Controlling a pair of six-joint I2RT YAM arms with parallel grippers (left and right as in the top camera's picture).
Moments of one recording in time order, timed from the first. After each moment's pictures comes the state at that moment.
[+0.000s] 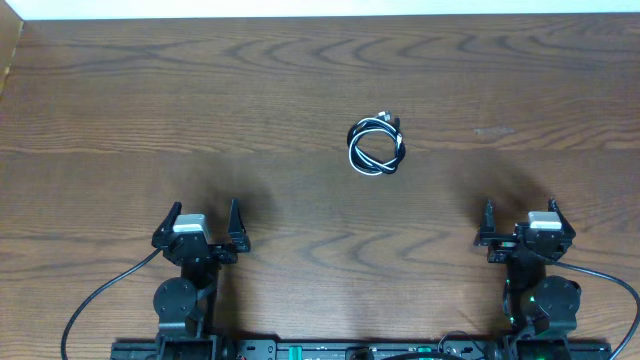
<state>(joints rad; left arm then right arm) 0.00 0.00 0.02 -0.11 -0.01 -0.07 0.03 0.04 0.01 -0.07 0.10 -0.07</state>
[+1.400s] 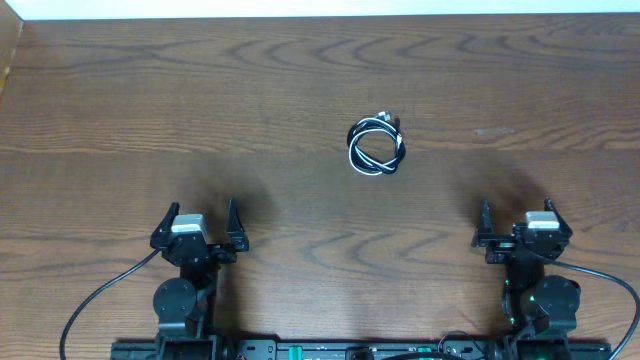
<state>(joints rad) 0.00 0.00 0.03 -0.12 -0.03 -0.08 0.03 0.04 0.02 -0.10 0.05 -0.06</state>
